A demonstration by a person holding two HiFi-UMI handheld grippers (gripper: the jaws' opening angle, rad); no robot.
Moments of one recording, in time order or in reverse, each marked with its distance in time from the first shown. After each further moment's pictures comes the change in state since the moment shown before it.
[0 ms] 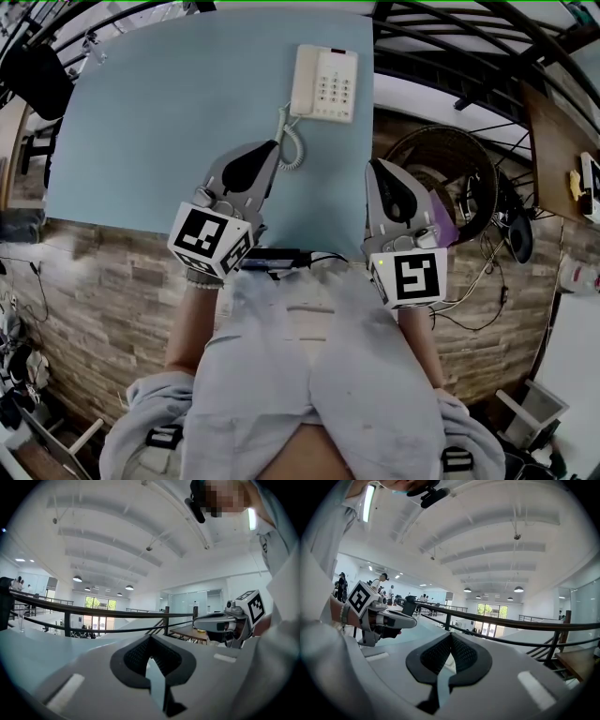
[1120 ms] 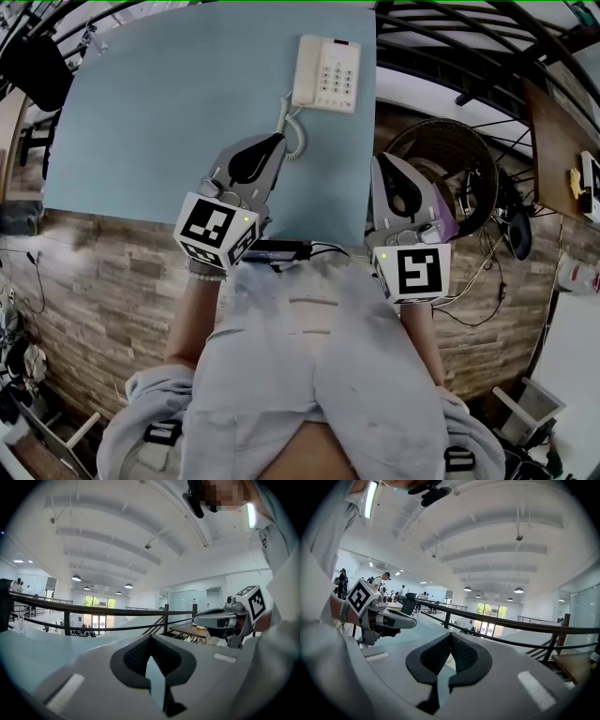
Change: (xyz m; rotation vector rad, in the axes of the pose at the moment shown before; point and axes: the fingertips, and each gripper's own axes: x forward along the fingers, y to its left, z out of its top) left arm -0.004 -0.007 -0.011 0.013 0.024 -0.004; right arm -0.008 0.004 -0.004 -0.031 0.023 -0.012
